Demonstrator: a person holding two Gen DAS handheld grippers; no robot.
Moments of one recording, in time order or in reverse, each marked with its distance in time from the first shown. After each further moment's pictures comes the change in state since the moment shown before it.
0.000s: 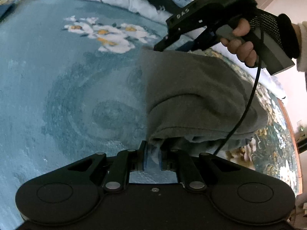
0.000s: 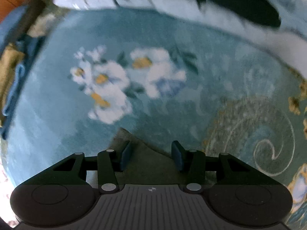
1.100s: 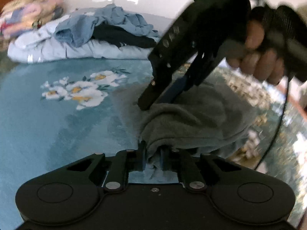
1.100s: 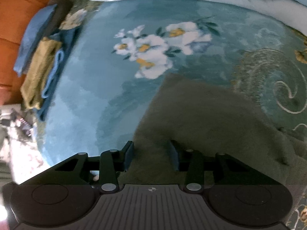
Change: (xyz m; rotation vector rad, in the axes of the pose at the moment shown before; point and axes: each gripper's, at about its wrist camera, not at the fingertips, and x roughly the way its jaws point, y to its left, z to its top) left arm -0.011 -0.039 0.008 0.318 -0.141 0.020; right arm -0.033 0.011 -0.062 0.083 0.079 0.162
